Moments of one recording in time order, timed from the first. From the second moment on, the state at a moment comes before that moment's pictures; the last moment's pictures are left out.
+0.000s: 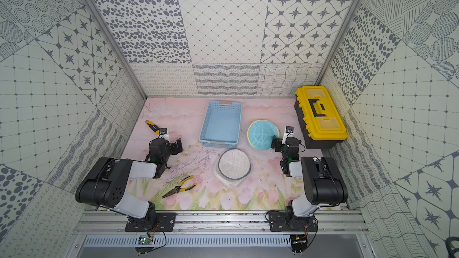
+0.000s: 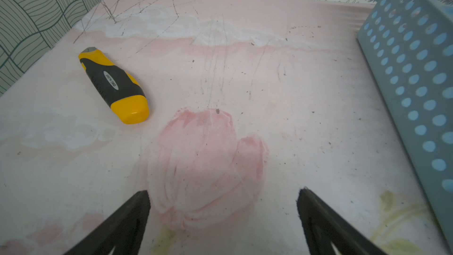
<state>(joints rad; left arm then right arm) -0.06 1.57 0.39 0.71 -0.16 -0.08 0.02 1.56 0.37 0.80 0.07 0.07</state>
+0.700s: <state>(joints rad) -0.06 1.57 0.39 0.71 -0.15 -0.09 0.05 1.56 0.38 0.81 0.09 0.04</state>
